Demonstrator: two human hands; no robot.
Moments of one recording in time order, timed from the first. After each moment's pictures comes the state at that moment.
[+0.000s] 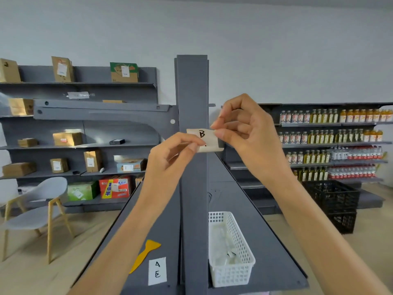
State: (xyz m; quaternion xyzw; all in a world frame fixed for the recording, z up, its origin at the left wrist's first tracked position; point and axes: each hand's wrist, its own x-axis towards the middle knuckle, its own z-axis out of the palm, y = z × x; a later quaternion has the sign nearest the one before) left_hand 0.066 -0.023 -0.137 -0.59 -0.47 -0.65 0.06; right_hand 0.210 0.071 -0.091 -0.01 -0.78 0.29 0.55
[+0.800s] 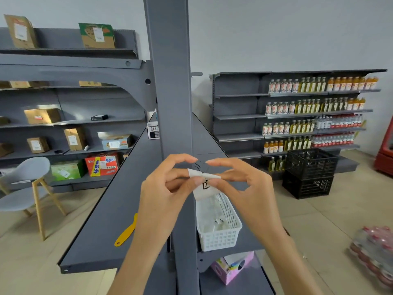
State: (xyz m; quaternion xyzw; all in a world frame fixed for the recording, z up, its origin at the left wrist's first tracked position) left_hand 0.098 -0.026 -0.222 -0.51 -0.56 -0.65 -0.05; right_hand 0.231 0.074 -0.231 -0.16 -0.77 0.34 0.51
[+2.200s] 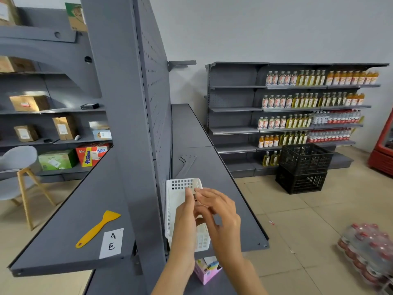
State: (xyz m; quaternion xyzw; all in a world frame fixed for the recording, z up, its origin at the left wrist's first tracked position) left_hand 0.165 0.082 -0.313 -0.31 -0.56 -0.70 -0.31; right_hand 0.219 0.151 -0.359 -0.16 -0.75 0.24 0.60
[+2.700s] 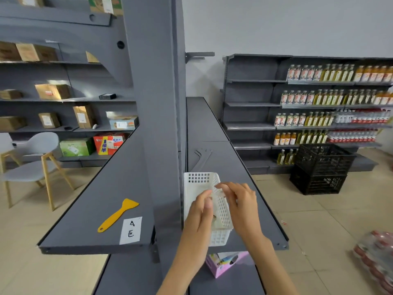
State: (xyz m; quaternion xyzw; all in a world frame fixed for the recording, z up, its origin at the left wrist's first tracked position) left_hand 0.141 0.065 -0.344 -0.39 -0.62 -0.63 -0.25; right_hand 0.196 0.202 -0.367 -0.30 -0.82 0.19 0.46
